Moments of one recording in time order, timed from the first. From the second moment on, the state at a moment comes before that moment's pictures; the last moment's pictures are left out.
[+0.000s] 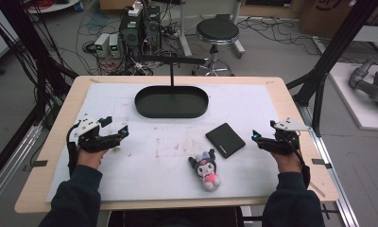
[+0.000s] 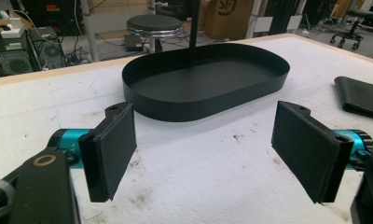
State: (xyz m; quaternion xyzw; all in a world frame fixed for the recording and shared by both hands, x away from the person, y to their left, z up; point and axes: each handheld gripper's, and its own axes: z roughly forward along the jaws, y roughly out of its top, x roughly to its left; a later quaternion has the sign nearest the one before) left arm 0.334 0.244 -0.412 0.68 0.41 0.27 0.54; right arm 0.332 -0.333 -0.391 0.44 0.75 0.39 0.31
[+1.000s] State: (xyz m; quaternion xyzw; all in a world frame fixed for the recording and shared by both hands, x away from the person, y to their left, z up) left arm 0.340 0.242 -0.419 0.69 0.42 0.27 0.53; right arm 0.331 -0.304 -0.399 0.39 0.78 0.40 0.26
